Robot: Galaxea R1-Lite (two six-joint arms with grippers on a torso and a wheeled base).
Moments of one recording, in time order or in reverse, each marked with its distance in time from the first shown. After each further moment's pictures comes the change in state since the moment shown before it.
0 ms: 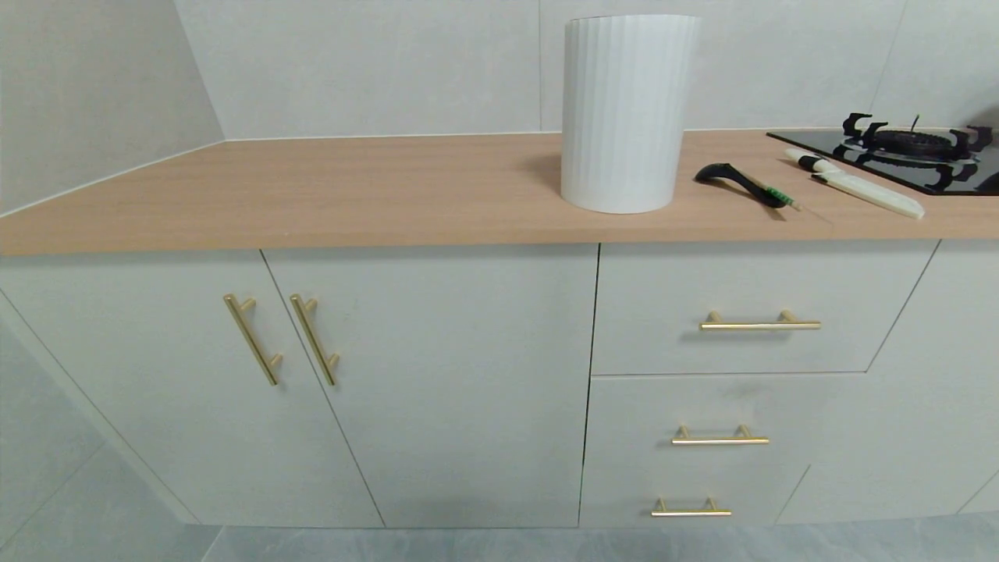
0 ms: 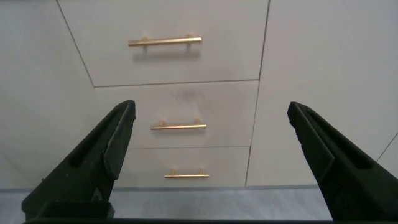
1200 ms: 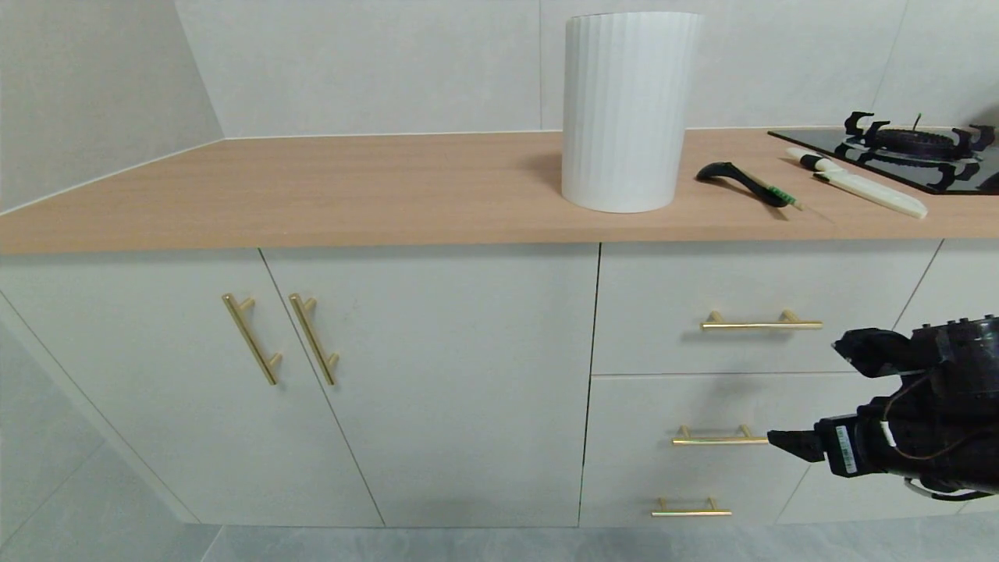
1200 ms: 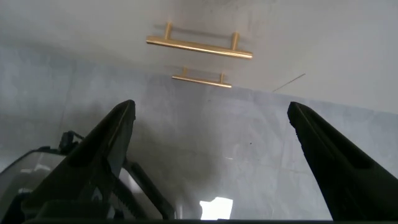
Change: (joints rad) left arm 0.000 0.000 0.000 0.000 0.000 0.000; right arm 0.126 1.430 -0.316 -0.354 0.014 -0.028
